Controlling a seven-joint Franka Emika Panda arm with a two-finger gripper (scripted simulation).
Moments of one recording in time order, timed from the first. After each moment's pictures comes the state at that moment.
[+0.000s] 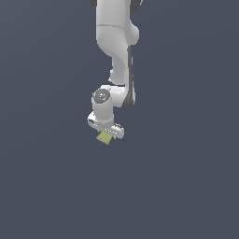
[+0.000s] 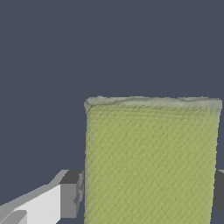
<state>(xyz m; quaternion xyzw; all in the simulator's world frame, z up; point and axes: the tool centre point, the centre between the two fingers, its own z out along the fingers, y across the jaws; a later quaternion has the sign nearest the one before) -0.064 -0.071 0.011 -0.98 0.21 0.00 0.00</state>
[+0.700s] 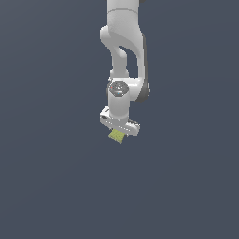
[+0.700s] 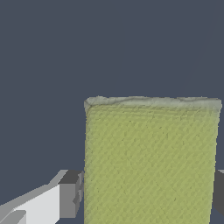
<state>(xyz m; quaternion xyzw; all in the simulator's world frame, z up) -0.050 -0.002 0.055 -0.98 0.21 0.00 0.00</state>
